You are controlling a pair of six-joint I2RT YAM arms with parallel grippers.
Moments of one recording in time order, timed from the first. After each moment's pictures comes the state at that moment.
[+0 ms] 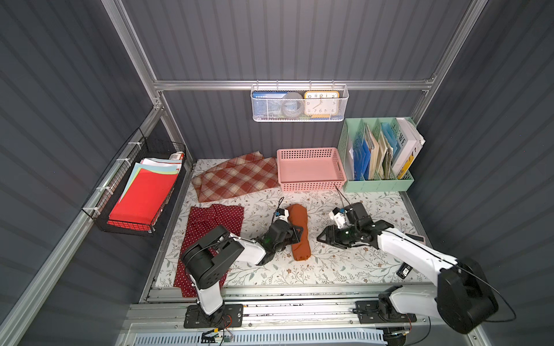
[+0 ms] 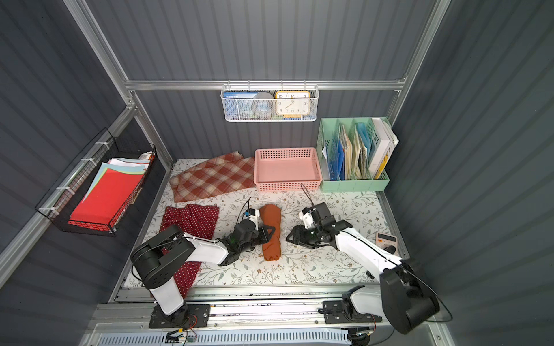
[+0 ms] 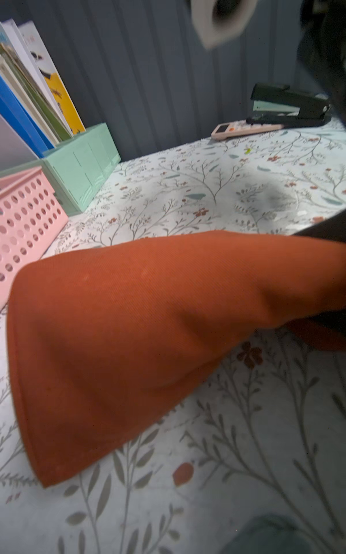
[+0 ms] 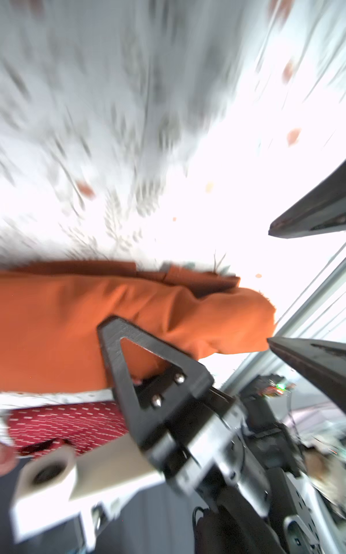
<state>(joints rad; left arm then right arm) -0.77 1.80 0.66 0.63 0.04 -0.88 0.39 1.22 0.72 -0.50 -0.48 0.58</state>
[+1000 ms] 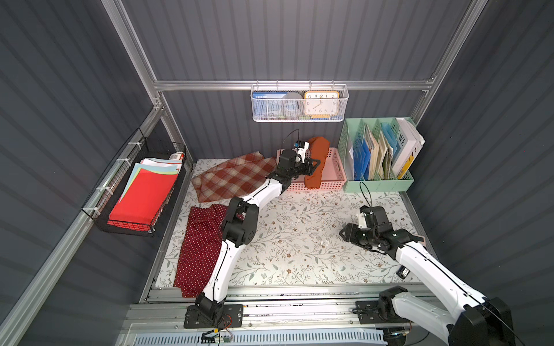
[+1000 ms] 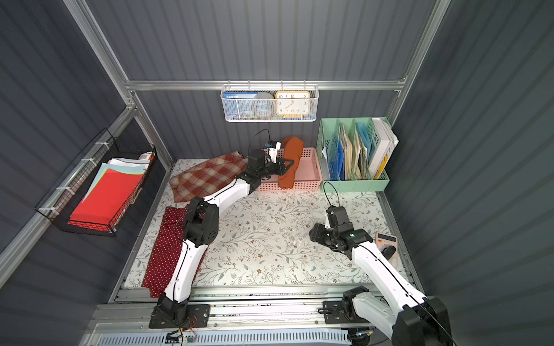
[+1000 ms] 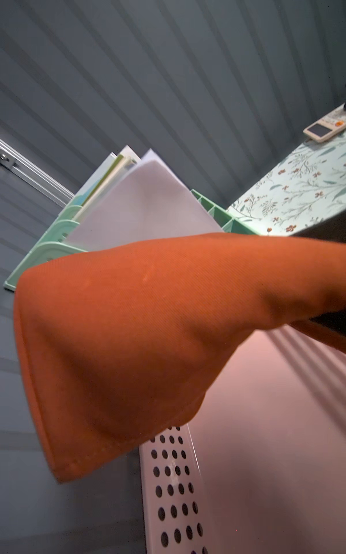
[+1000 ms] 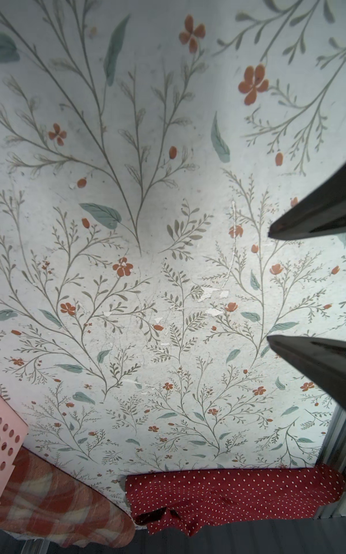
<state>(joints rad) -0.49 2.47 2.12 0.18 0.48 -0.43 0.27 1.04 0.66 -0.57 -0.20 0.60</state>
